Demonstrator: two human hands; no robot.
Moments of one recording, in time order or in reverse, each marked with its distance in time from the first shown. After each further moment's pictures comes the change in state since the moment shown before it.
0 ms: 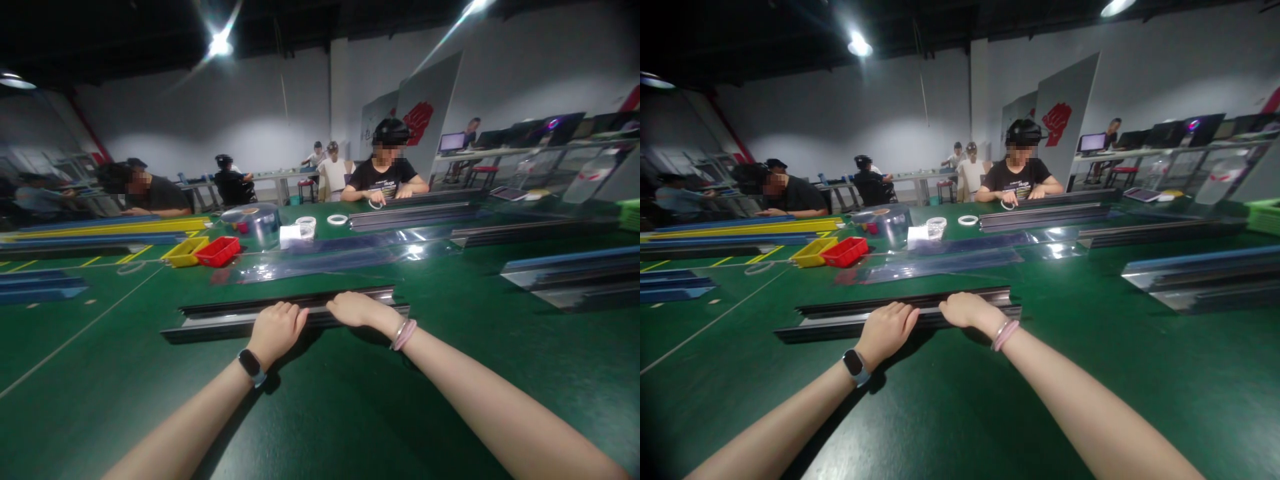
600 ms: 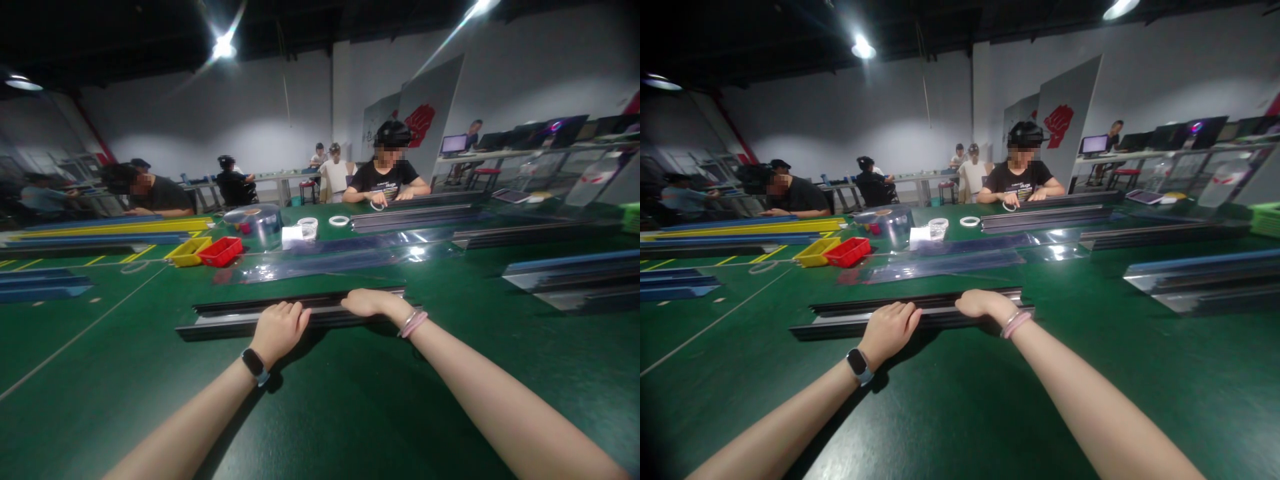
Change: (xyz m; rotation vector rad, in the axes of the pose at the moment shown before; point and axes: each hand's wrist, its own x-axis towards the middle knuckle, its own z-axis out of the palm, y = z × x) left_hand -0.002 0.001 -0.006 -0.021 0.048 -0.012; right_hand 0.010 0.029 0.000 0.246 -0.158 0.175
